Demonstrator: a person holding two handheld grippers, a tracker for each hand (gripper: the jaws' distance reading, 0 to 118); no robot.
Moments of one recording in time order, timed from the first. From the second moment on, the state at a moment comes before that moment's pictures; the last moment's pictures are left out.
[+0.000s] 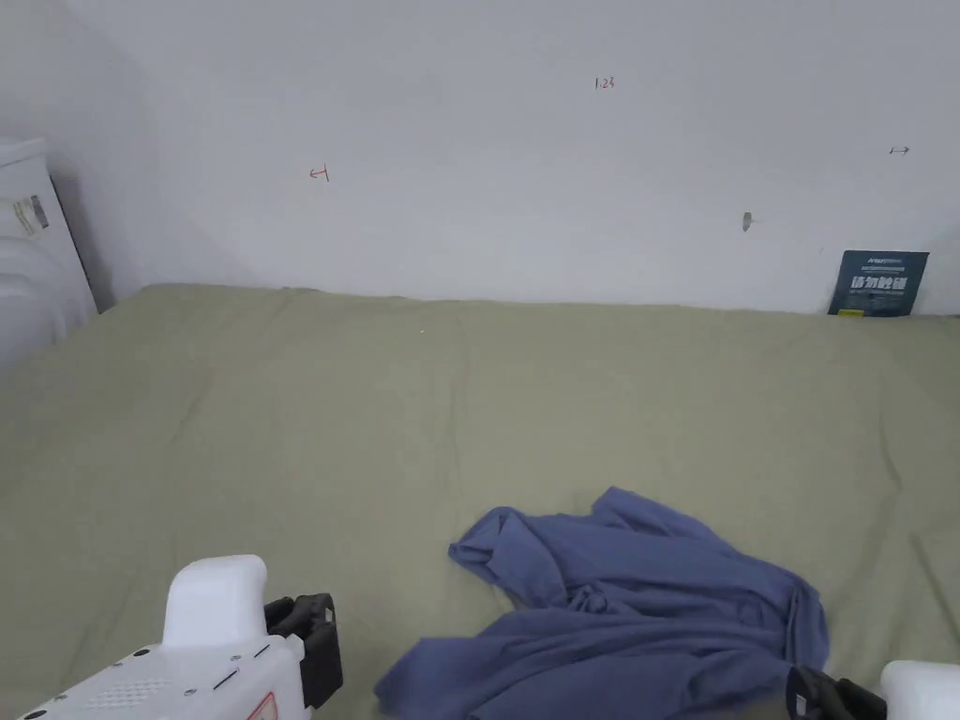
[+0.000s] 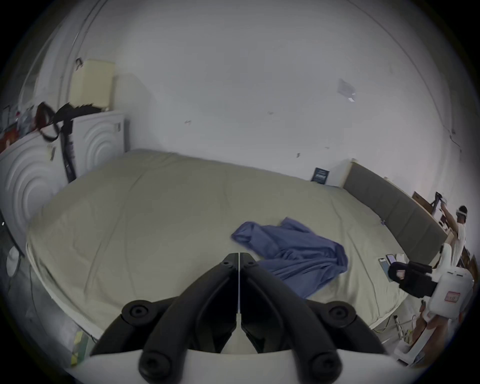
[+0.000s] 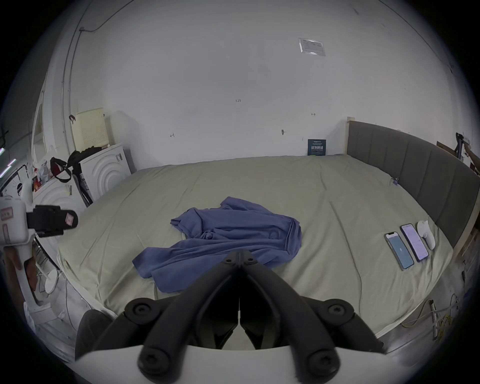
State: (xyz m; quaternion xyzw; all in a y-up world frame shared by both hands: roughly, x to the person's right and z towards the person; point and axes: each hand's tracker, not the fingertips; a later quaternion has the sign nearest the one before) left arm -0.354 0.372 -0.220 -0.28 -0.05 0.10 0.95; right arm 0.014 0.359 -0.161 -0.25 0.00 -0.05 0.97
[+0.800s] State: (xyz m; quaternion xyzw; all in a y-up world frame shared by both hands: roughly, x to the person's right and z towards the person) left arm -0.310 0.219 -0.388 -0.48 -0.11 -0.02 0.87; right arm 0.013 0.307 -0.206 -0.32 0.01 -0.05 0.95
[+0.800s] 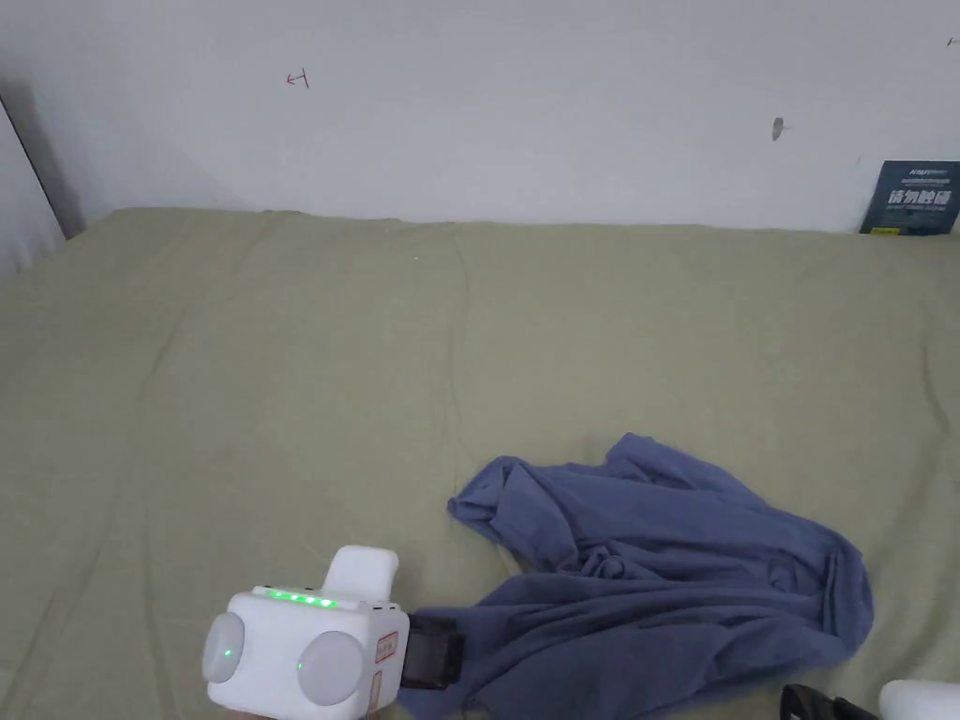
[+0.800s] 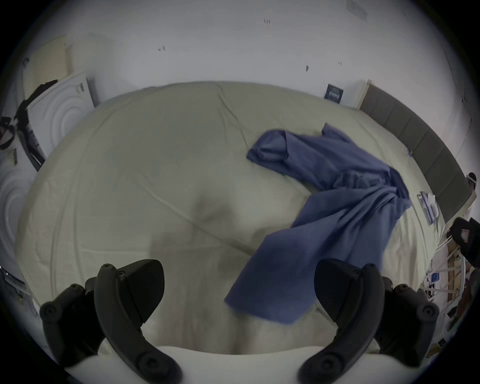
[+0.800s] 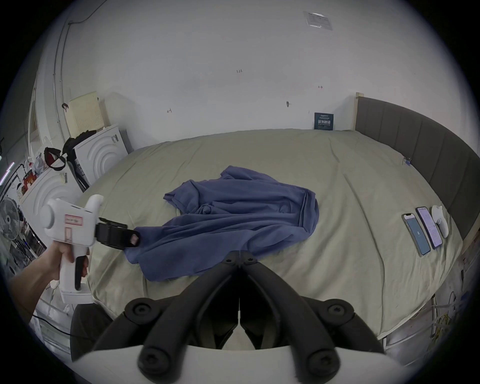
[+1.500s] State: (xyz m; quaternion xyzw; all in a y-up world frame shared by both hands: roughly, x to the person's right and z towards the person) left arm -0.316 0.225 -0.363 -0.46 -0.14 0.03 0.88; right arm -0.012 0.302 -0.333 -0.35 0.07 0.05 0.93
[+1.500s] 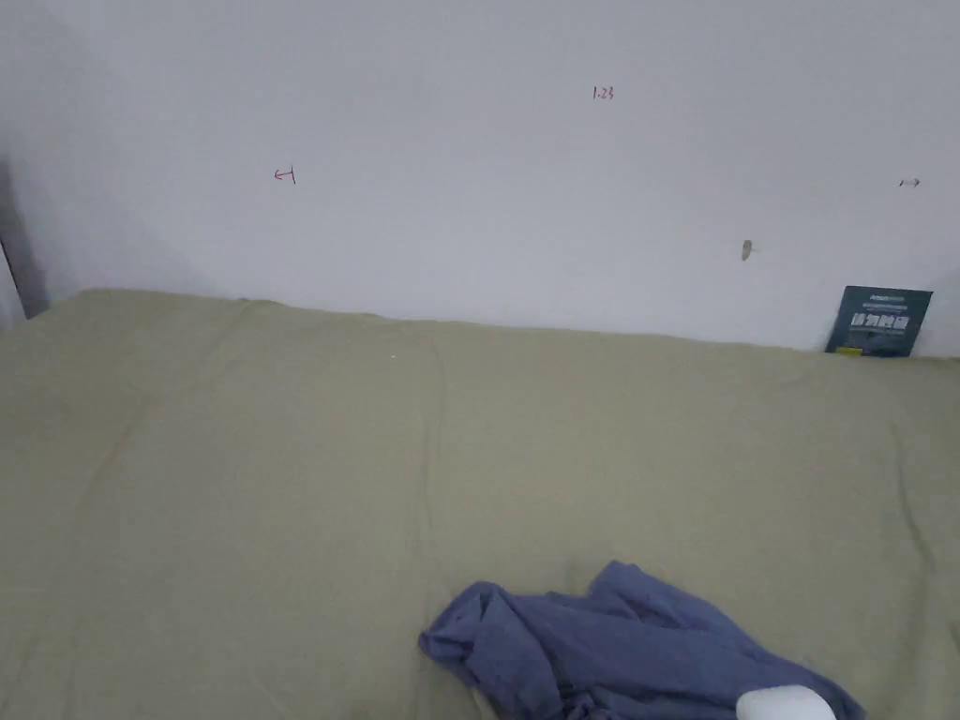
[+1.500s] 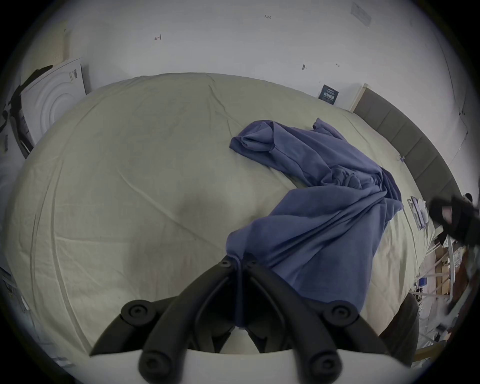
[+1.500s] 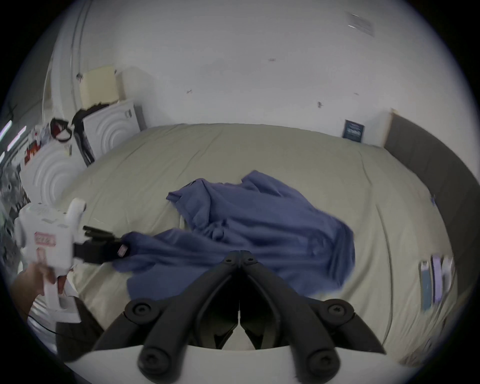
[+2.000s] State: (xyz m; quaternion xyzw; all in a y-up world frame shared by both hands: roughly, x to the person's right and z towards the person) left arm -0.330 0.221 -0.368 -0.46 -0.17 0.07 0.87; right arm -0.089 0.278 -0.593 -0.46 0.18 0.12 0.86
